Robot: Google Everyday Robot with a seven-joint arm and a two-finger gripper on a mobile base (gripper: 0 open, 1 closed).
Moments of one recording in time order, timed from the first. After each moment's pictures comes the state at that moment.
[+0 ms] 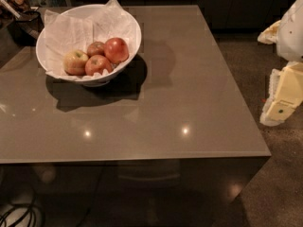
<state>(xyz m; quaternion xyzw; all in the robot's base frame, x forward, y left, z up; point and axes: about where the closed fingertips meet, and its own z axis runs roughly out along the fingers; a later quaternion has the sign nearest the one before) 0.438 -0.216 0.977 -0.60 0.78 -0.04 0.16</state>
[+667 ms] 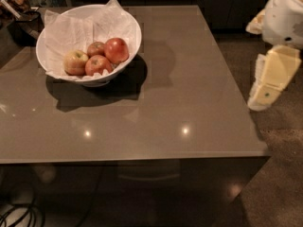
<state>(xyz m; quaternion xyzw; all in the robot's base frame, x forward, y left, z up) 0.458 -0.202 0.988 -0.61 0.78 -0.03 0.15</state>
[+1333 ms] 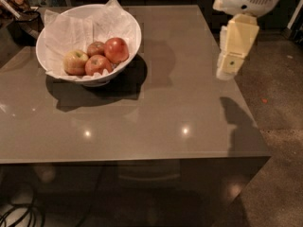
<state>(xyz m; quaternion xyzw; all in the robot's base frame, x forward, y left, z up) 0.511 -0.148 1.011 -0.65 0.75 -0.04 0.15</state>
